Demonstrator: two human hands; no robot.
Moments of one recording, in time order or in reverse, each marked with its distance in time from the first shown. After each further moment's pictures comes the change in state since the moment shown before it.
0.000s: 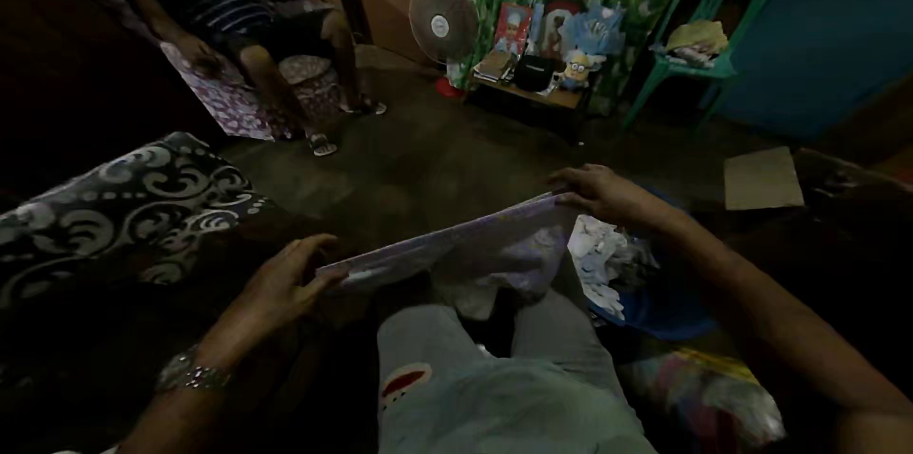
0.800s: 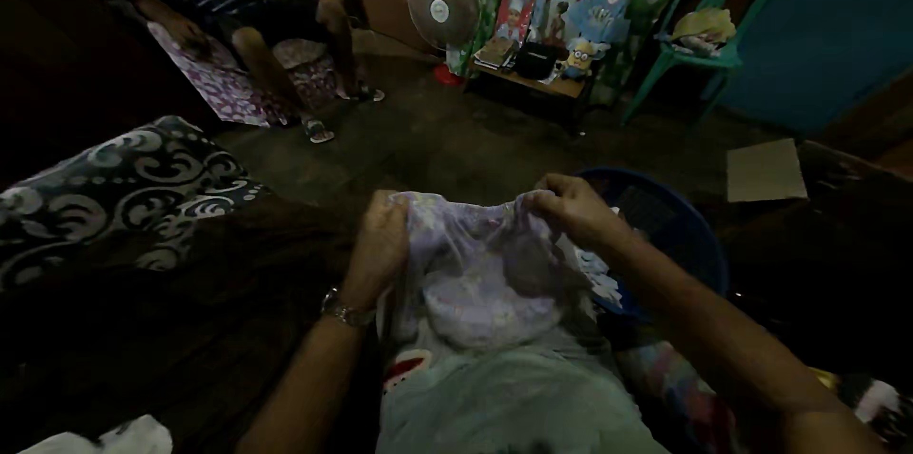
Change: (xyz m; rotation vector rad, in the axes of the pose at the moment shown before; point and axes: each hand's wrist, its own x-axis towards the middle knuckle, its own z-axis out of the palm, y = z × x) left_hand 0.051 0.117 0.050 -0.651 0.241 -0.309; right_hand 0.004 -0.077 0.042 0.850 0.191 0.374
